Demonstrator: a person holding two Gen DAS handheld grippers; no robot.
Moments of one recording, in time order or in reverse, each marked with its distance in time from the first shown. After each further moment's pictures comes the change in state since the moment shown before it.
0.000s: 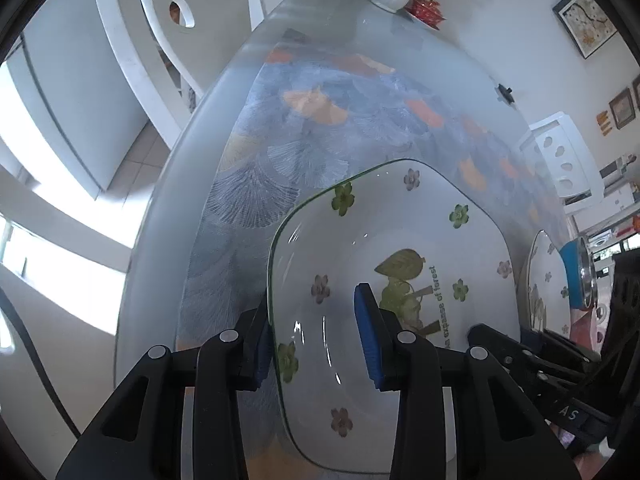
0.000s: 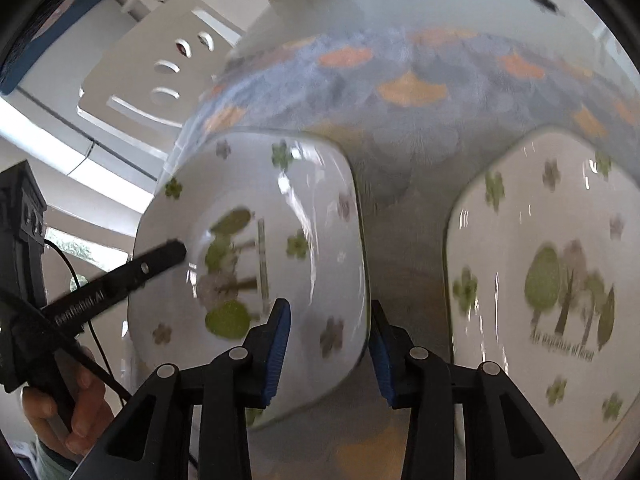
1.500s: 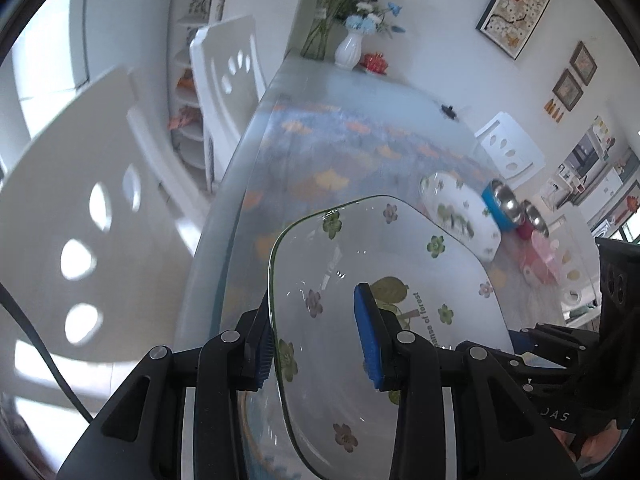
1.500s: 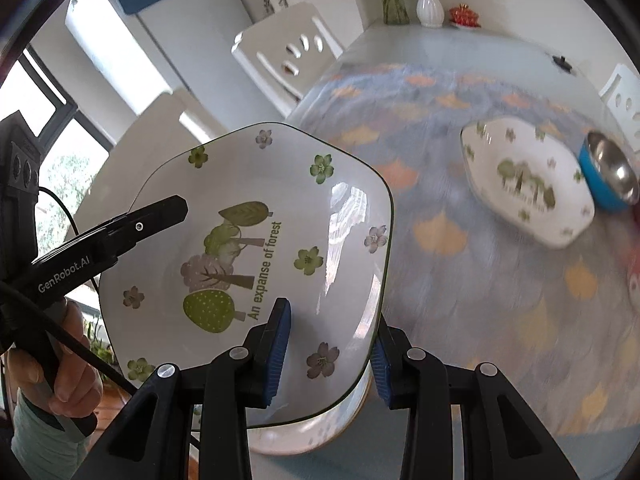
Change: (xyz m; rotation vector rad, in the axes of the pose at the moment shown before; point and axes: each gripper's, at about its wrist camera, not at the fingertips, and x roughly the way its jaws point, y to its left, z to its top) left arm -0.182 -0.017 -0.183 0.094 -0.214 0.030; right arm -0.135 0.078 -0.192 -0.208 -0.071 0.043
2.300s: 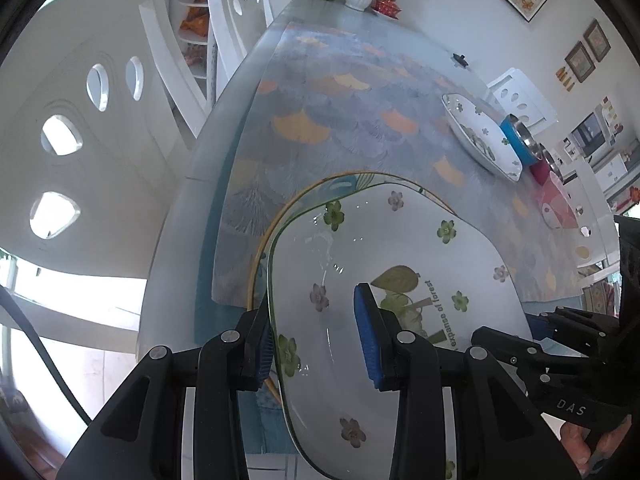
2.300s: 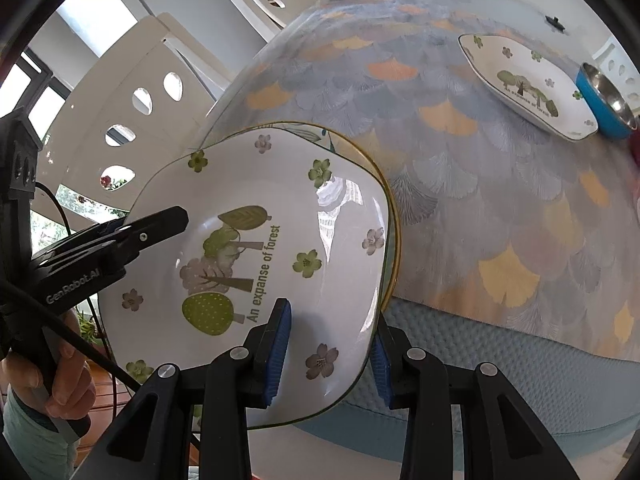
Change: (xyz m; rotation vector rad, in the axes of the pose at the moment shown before) left arm 0.038 0.022 -0.075 -0.019 0.153 -0.010; right arm 0.038 0.011 -0.071 0.022 0.144 -0.081
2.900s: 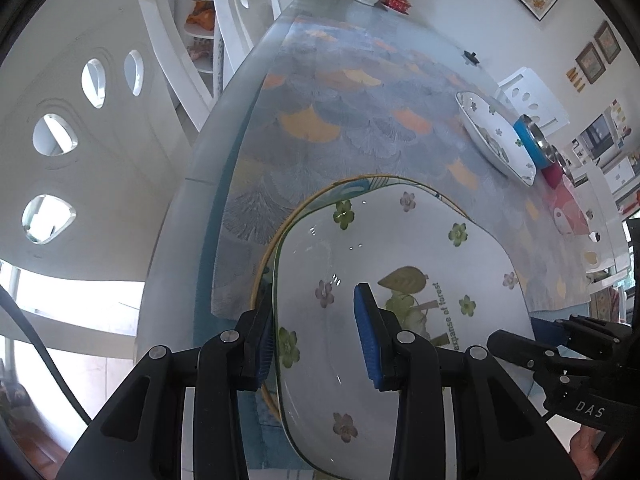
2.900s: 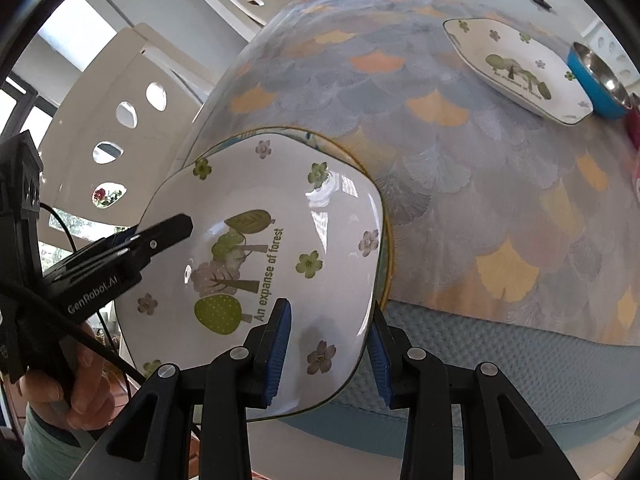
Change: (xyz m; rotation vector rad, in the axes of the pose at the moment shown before) left arm 0.012 -0.001 0.007 -0.019 0.021 0.030; right arm 0.005 -0.006 0.013 0.076 0.034 -0.002
